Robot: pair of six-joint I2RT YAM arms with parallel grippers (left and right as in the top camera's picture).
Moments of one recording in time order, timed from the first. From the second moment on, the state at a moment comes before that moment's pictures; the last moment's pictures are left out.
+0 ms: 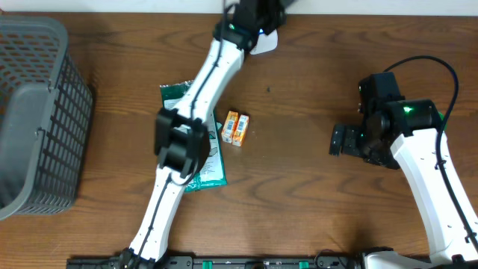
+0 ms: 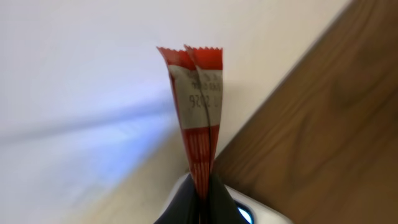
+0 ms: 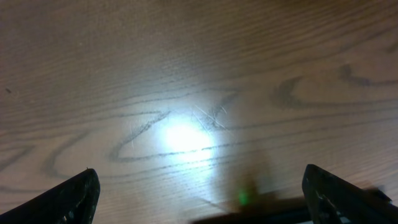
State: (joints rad) left arm -0.44 2.59 2.58 -0.42 0.09 0.51; right arm 0.14 1.42 1.27 -1.32 0.05 0.41
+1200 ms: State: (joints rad) left arm -0.52 2.52 2.44 -0.99 0.99 -0.25; right arm 0.14 1.42 1.27 -1.32 0.05 0.41
